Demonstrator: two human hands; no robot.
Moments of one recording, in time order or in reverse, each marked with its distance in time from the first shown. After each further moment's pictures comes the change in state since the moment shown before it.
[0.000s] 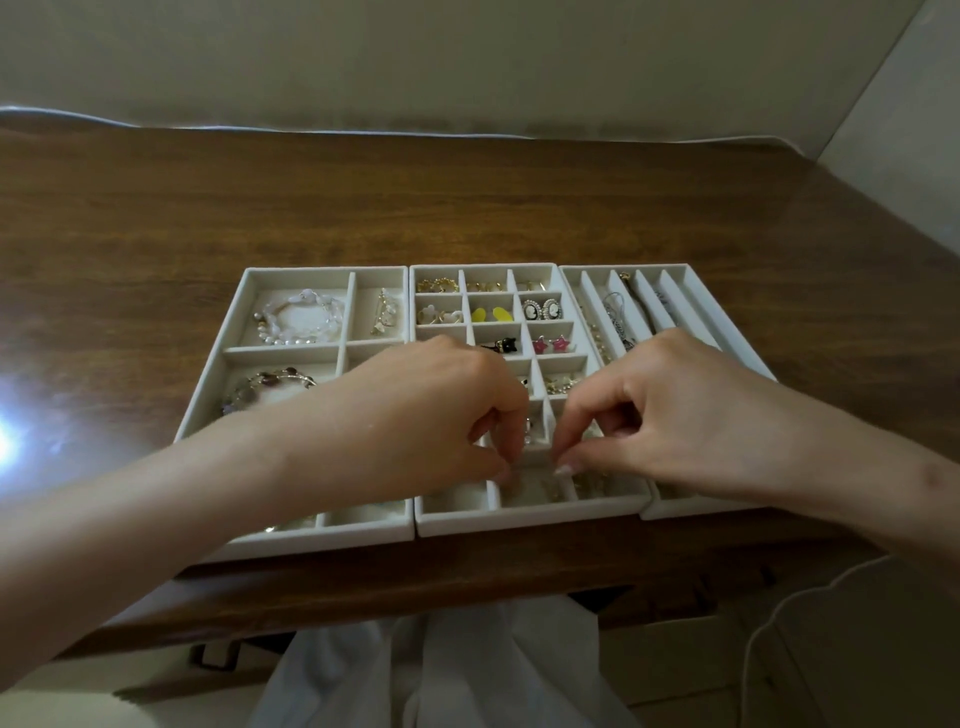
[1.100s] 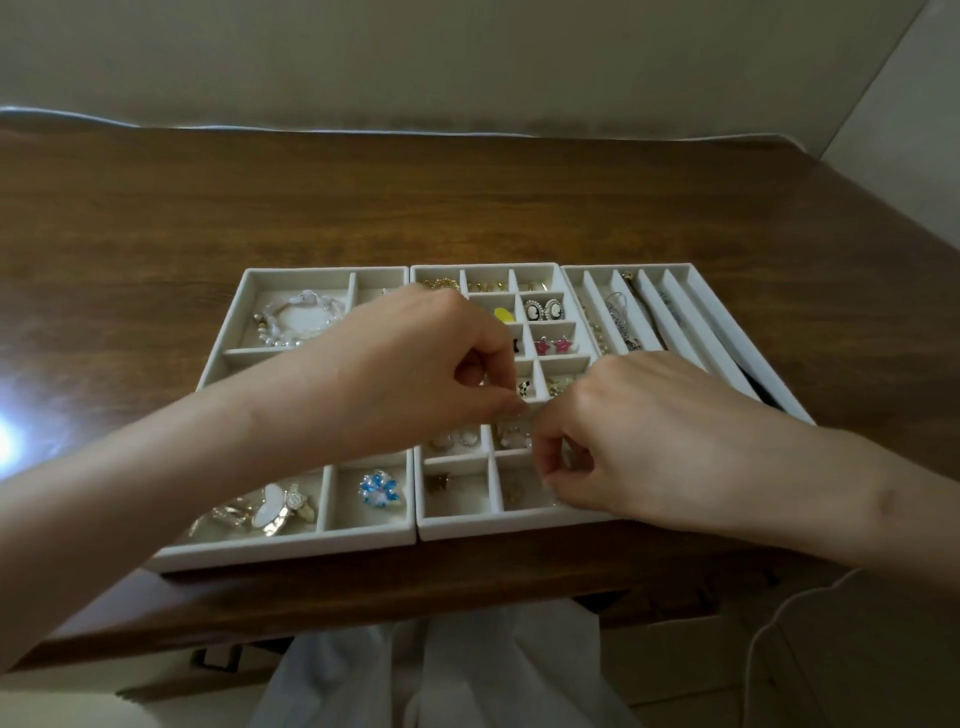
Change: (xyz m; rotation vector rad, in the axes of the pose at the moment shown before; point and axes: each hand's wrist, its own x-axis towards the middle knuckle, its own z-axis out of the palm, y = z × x) left_hand 0.003 -0.006 -0.014 -0.120 0.189 -0.087; right_hand 0.005 -0.025 0.005 -0.333 -0.060 -0.045
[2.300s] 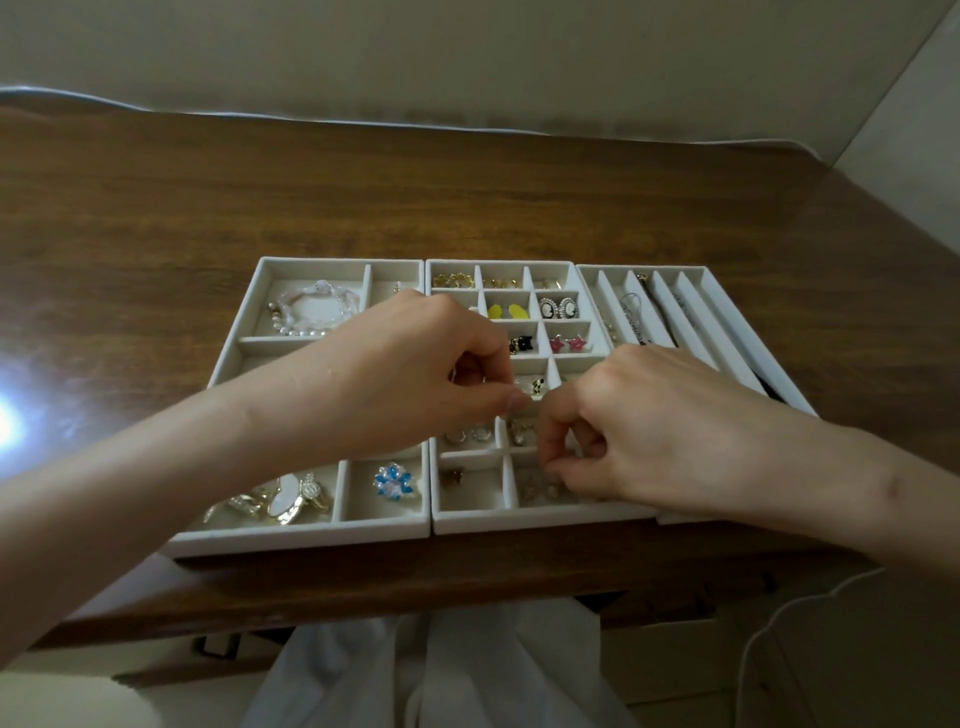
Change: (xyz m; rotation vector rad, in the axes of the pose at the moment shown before) left_hand -0.011 -0.006 0.001 -0.114 -0.017 -0.048; right_hand 0.007 0.001 -0.001 0.019 -0.036 0.026
